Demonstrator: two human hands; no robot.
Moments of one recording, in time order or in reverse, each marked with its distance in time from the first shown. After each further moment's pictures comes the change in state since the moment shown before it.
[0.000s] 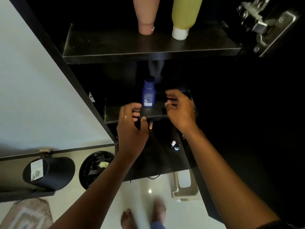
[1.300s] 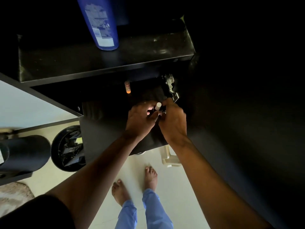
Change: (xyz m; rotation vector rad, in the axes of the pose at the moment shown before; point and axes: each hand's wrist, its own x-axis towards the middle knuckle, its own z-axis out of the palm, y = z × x) left_hand -0.075 -0.144 0.162 0.034 -0.557 -0.170; right_hand -0.077 0.189 0.059 -0.412 -0.067 0.192
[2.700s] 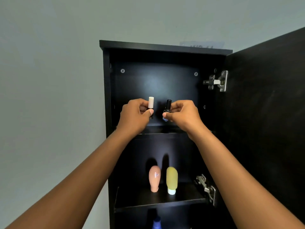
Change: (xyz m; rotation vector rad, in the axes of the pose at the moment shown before) left_hand -0.042 0.550 -0.456 0.149 0.685 0.615; right_hand -0.023 -0.429 -0.528 0.639 0.390 -0.641
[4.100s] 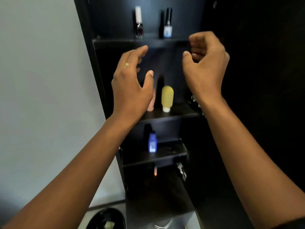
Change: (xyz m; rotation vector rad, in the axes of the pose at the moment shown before) left_hand -0.157 -0.038 0.033 -0.080 0.110 0.149; right_hand -0.121 0.064 0.003 -0.140 0.425 -0.235
